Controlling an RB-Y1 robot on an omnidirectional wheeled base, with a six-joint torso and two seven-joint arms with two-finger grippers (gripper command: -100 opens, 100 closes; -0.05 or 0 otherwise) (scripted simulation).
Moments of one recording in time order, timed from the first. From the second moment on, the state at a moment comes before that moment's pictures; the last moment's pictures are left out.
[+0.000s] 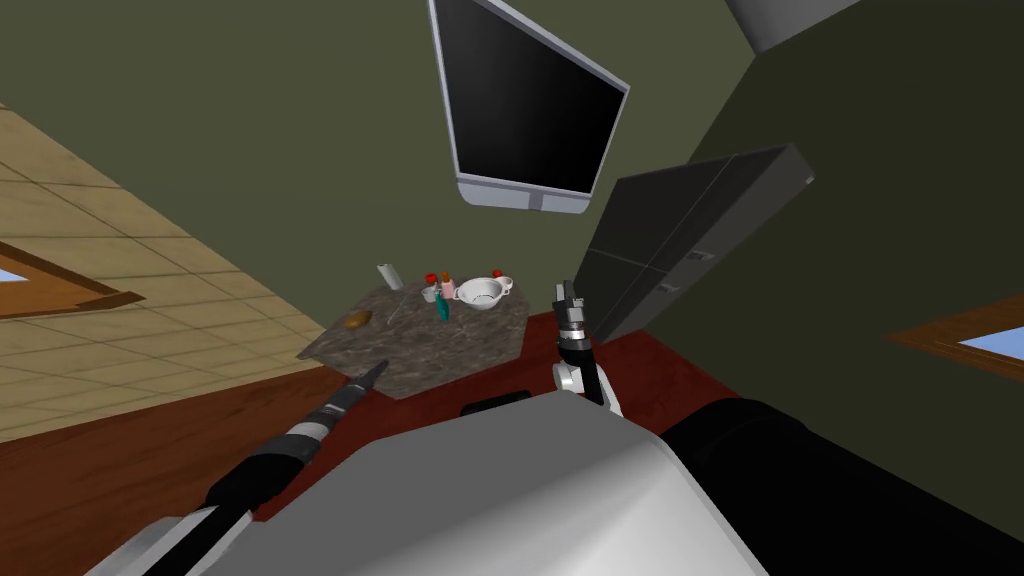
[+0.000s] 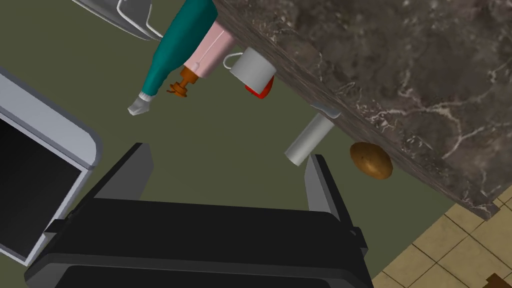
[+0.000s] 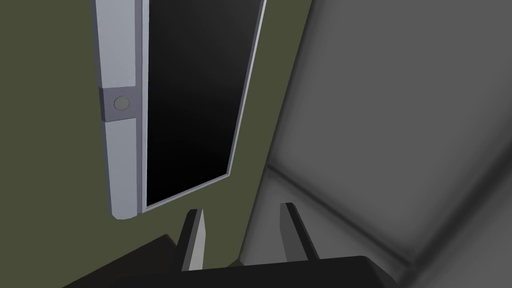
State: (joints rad) left arm 0.77 0.81 0.09 -1.97 -0.17 -0.13 -0.05; right arm 0.51 0.02 0.06 -2.31 0.11 -0.46 -0.05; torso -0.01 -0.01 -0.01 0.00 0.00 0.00
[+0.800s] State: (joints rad) left arm 0.82 0.97 0.27 -1.88 -0.23 -0.08 -0.14; right arm 0.51 0.02 0.06 -2.31 0.11 -0.46 -0.05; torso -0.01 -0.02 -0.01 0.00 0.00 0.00
